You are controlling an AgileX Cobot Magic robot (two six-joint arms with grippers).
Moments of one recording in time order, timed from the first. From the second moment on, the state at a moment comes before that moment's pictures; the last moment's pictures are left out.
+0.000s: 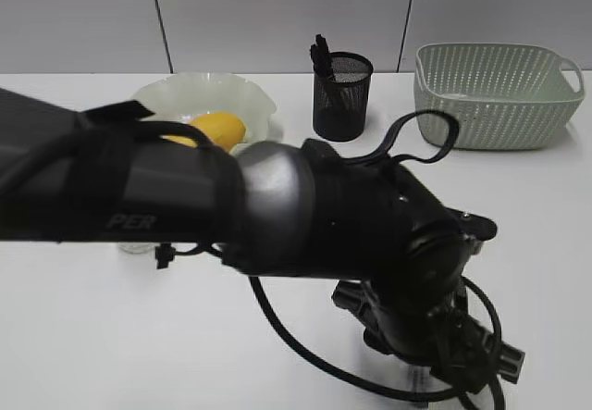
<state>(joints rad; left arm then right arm) -1.16 2.16 -1.48 0.01 0.64 -0.64 0.39 -0.01 -0.51 -0.07 1.04 0.03</state>
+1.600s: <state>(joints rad) -1.23 2.28 -1.63 0.19 0.78 -0.82 0.39 -0.01 -0.51 -0.07 1.04 0.03</state>
